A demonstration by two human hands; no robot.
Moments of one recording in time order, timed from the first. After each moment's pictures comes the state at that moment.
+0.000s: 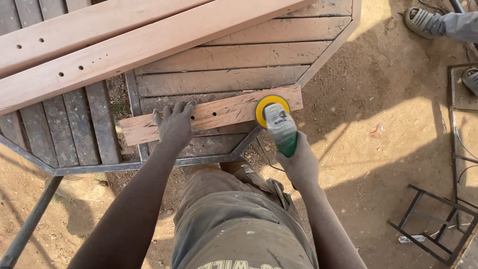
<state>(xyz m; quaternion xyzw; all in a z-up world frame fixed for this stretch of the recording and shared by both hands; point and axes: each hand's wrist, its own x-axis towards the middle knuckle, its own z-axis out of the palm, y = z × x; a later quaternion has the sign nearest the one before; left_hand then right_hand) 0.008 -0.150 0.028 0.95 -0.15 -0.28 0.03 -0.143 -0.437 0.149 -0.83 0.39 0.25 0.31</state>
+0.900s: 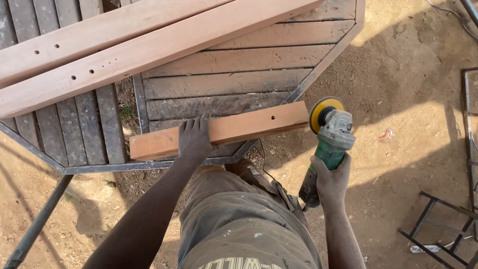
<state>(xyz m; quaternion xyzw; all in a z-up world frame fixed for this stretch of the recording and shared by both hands) -0.038 -0.178 0.033 0.95 -0.22 -0.21 0.02 -0.204 -0.486 0.138 -0.72 0.50 0.03 0.49</state>
